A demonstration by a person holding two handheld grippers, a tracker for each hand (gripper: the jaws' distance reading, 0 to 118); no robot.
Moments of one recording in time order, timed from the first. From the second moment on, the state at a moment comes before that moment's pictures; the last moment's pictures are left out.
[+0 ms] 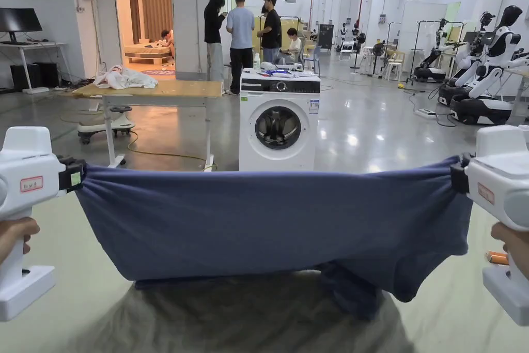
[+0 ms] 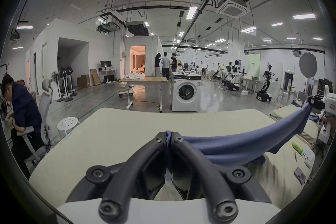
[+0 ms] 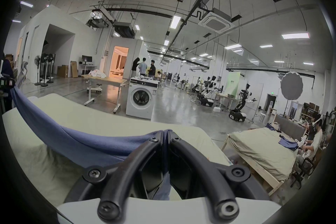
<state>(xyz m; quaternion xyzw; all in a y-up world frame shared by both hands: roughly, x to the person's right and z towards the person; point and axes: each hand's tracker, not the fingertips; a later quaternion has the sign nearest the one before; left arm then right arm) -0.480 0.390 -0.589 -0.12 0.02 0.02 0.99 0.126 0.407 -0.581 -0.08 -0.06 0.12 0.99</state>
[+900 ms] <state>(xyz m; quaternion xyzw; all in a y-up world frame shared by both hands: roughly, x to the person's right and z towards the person) -0.466 0.162 -0.351 -0.34 0.00 0.02 0.94 0.141 0.166 -0.349 -0.35 -0.01 0.10 0.93</state>
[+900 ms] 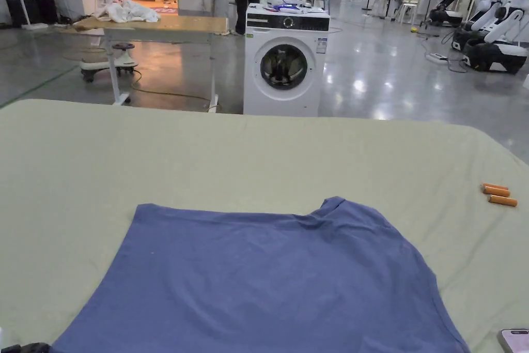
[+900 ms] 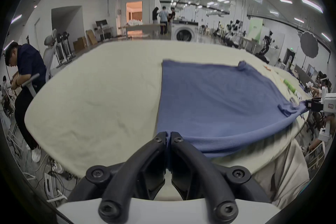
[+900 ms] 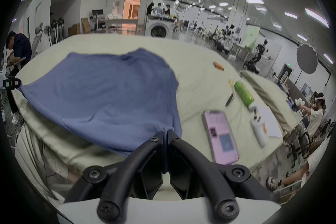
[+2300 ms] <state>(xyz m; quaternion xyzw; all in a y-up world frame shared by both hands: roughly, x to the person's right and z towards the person) -0.385 0.204 -0.391 -0.14 0.03 -0.04 0.99 0.020 0.195 -0.387 -0.14 -0.03 0.03 0.99</state>
